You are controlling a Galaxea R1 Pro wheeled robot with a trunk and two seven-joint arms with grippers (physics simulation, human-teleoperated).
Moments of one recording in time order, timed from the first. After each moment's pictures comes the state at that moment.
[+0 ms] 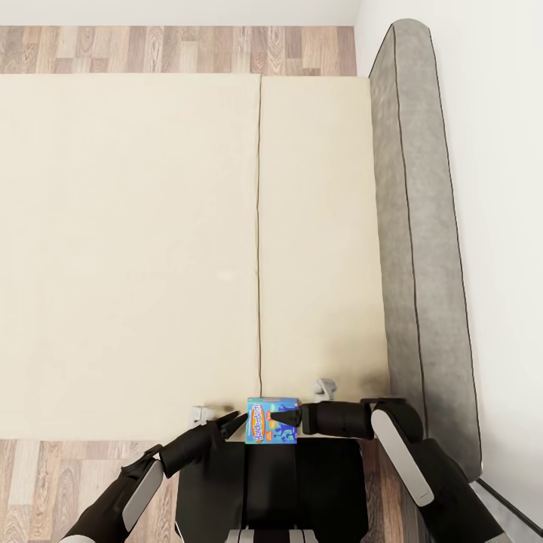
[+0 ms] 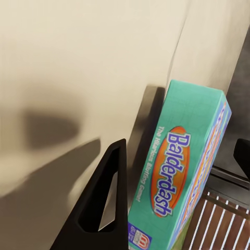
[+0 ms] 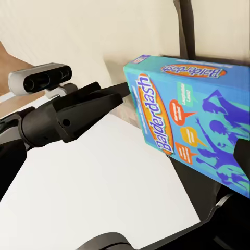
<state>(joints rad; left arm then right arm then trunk) -0.44 0.07 -0.13 -0.72 0.53 0.10 -0.86 -0.41 -0.10 0.26 -1.44 -0.58 1.01 0.45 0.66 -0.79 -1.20</state>
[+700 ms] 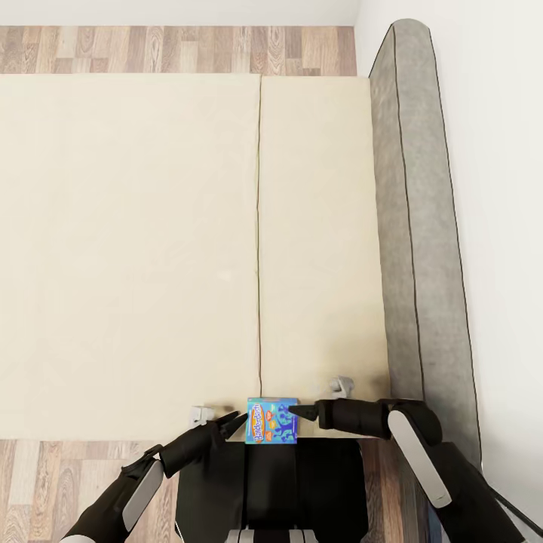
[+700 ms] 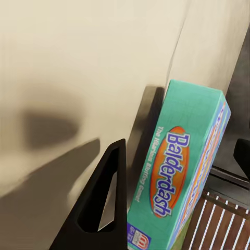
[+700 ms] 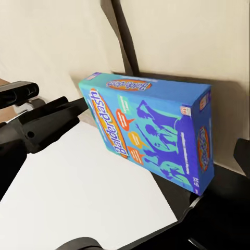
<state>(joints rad) -0.44 0.07 -0.14 -0.72 0.53 0.10 -0.86 -0.39 -0.14 0.19 -1.45 -0.58 1.00 0.42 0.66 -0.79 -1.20</state>
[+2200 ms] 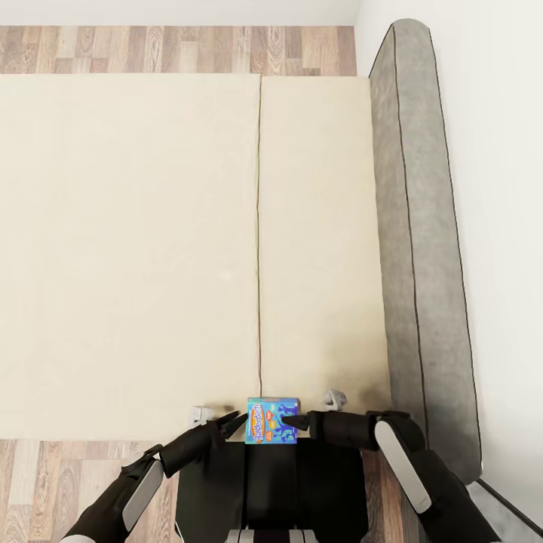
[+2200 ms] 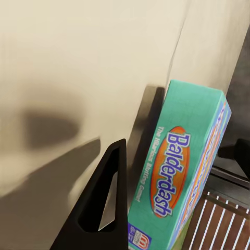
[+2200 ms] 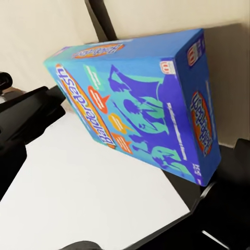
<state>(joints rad) -0.44 0.07 -0.14 -0.72 0.53 0.10 -0.86 -0.39 -0.08 0.19 -1.30 -0.56 0.94 0.42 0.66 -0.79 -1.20</state>
